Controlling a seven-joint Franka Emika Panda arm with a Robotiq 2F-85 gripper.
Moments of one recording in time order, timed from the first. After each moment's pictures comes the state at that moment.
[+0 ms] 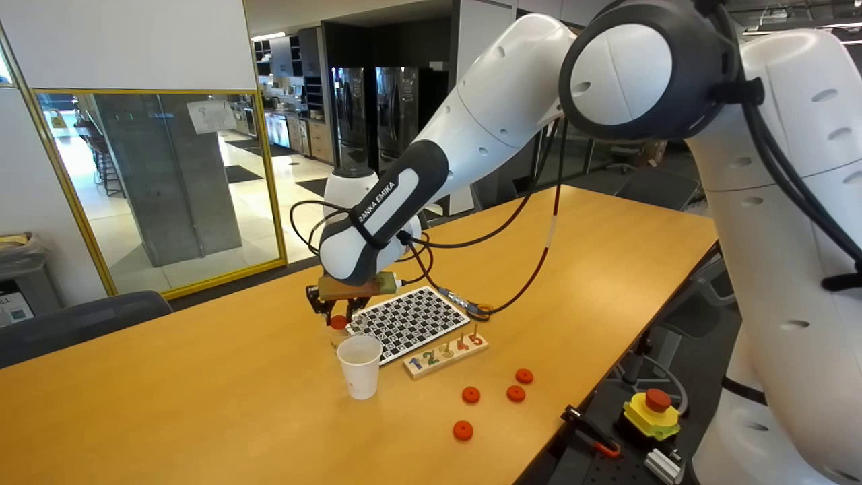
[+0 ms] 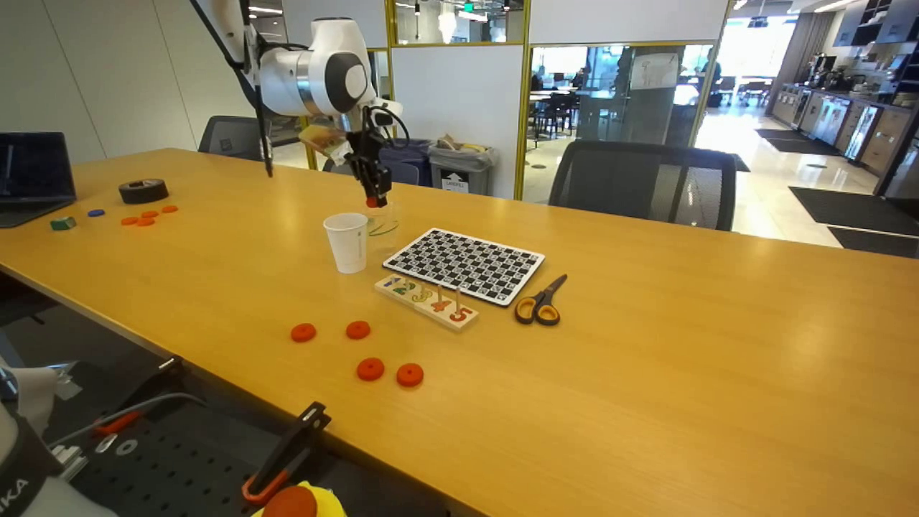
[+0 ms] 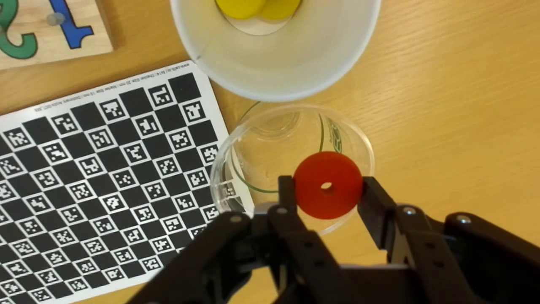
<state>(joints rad) 0.18 0.50 -0.03 -1.92 -0.05 2.66 0.63</state>
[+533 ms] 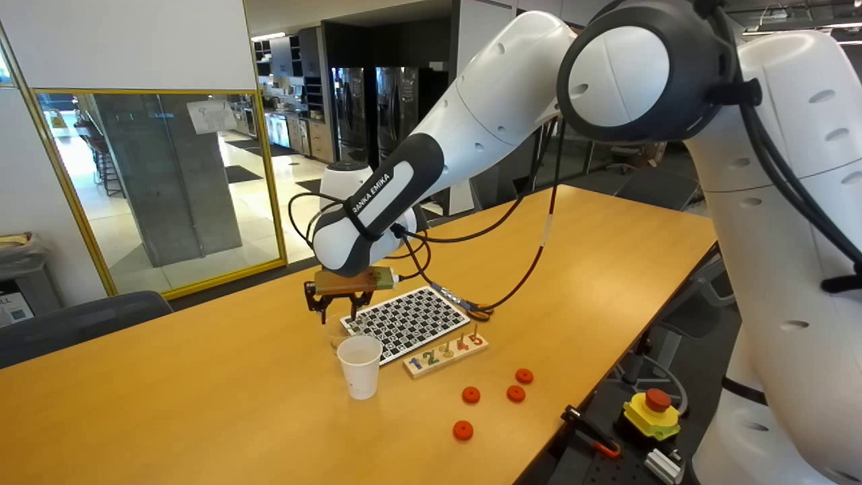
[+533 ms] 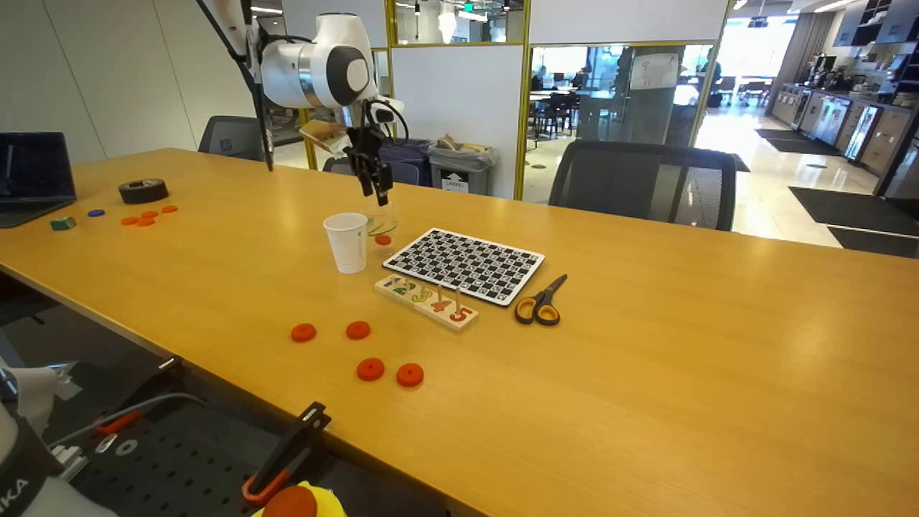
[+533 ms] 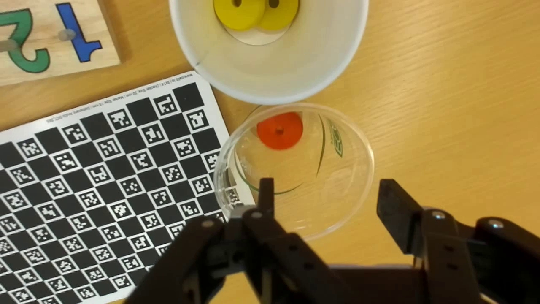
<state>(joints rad) 0.19 0.51 -0.03 -1.88 -0.03 2.59 0.63</state>
